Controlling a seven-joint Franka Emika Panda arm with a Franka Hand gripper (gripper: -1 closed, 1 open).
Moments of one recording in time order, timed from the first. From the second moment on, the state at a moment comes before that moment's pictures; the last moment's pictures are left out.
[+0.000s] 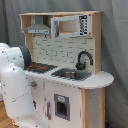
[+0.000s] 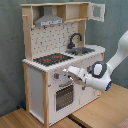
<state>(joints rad) -1.47 -0.17 2.51 -2.26 -2.15 2.09 1.09</state>
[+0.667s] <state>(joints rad) -1.47 -0.26 2.52 -2.19 -2.15 2.10 0.90</state>
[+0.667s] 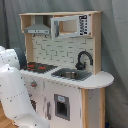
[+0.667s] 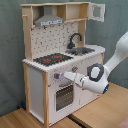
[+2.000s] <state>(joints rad) -1.49 -0.32 2.52 -2.07 -2.15 2.14 0.49</state>
